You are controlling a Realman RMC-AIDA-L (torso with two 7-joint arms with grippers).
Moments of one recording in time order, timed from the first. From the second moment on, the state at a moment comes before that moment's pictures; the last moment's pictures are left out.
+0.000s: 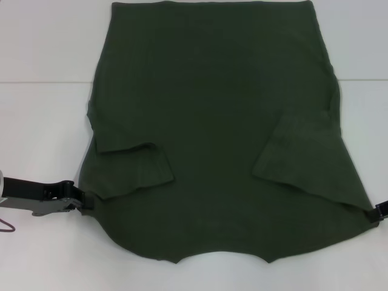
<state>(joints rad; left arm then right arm) -0.66 -2.00 0.37 0.66 2.65 1.49 -2.40 0.66 1.93 -0.71 -0.87 -2.70 -1.63 2.52</state>
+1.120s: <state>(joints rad) -0.66 -2.00 0.37 0.65 2.65 1.49 -2.40 0.68 1.96 -0.78 -0.82 -2.71 -1.53 2.52</state>
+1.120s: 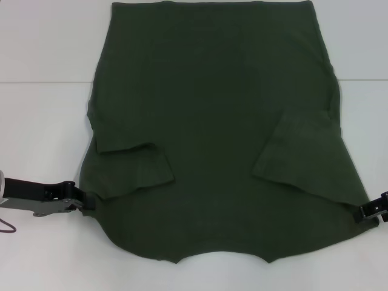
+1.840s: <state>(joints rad) -0.66 -2.00 0.37 0.65 2.65 1.49 -2.40 0.71 1.98 -0.80 -0.81 -2.71 -1.53 2.52</state>
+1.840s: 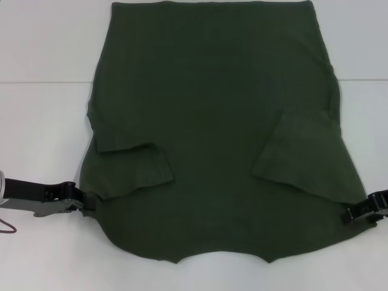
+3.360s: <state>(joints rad) -0.66 -2.00 0.37 0.65 2.64 1.49 -2.39 0.75 2.01 -0.84 -0.80 -2.71 -1.53 2.49</state>
